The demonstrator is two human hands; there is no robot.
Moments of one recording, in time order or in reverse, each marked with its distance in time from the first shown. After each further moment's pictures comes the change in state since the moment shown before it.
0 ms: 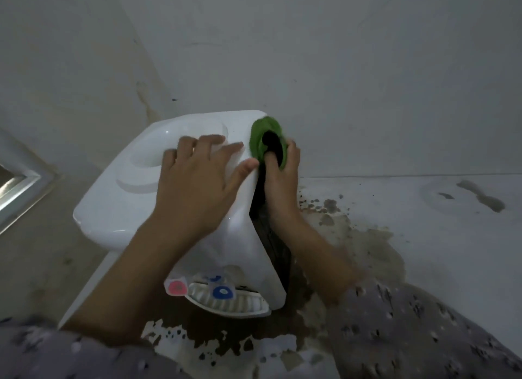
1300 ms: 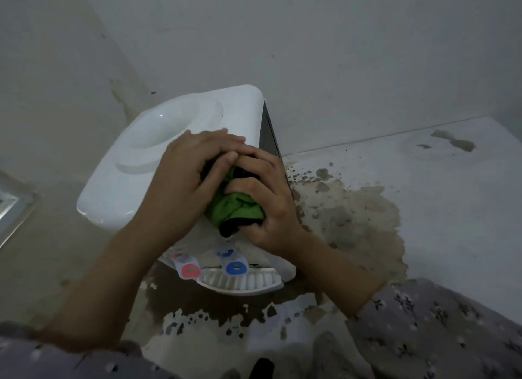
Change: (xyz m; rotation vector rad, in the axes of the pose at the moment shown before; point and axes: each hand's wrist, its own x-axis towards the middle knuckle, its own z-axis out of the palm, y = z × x) left_hand -0.044 -0.038 -0.014 -0.581 0.035 0.404; right_hand -0.095 0.012 -0.004 -0.372 -0.183 -0.989
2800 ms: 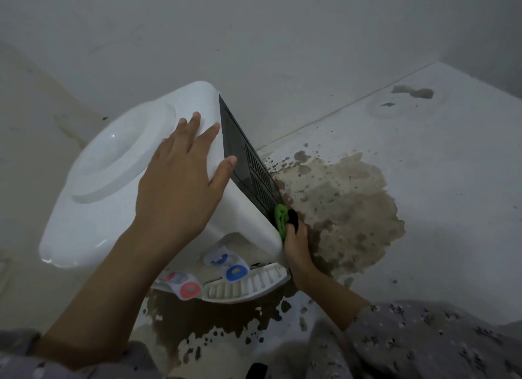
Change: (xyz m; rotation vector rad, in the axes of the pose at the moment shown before) left_hand 0.012 0.009 0.028 0.379 -0.217 -0.136; right_hand -0.132 0.026 0.018 0.137 0.365 1.634
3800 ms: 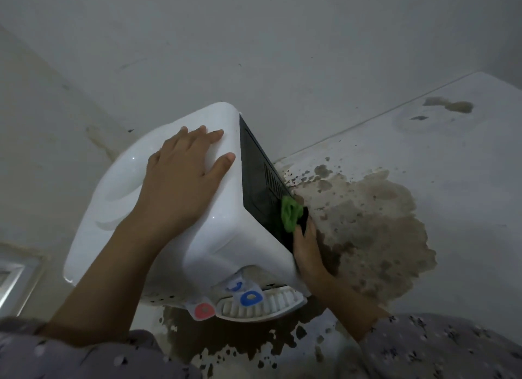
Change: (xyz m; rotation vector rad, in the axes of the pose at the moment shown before) left_hand 0.047 -0.021 -0.013 -0.015 -0.076 -0.105; right_hand 0.014 -0.043 0.006 0.046 -0.122 -0.101
